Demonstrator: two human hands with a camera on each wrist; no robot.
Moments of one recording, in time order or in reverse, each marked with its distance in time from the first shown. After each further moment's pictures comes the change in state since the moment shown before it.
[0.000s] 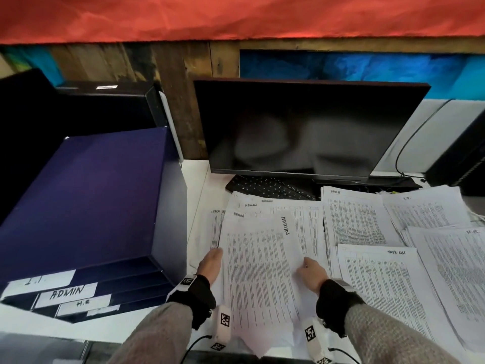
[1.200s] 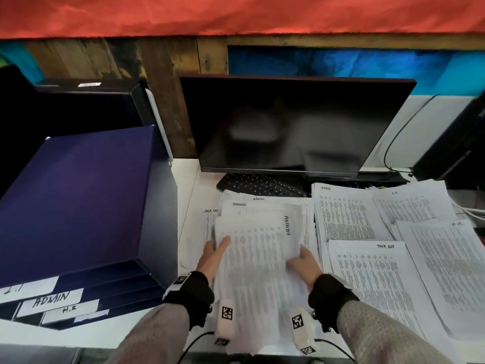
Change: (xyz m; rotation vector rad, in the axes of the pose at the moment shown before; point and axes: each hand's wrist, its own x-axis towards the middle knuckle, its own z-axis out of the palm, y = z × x) left_hand 0.000 0.015 0.015 -0.159 0.016 0.022; right_hand -0.002 -0.004 -0.002 0.548 -0.023 -0.086
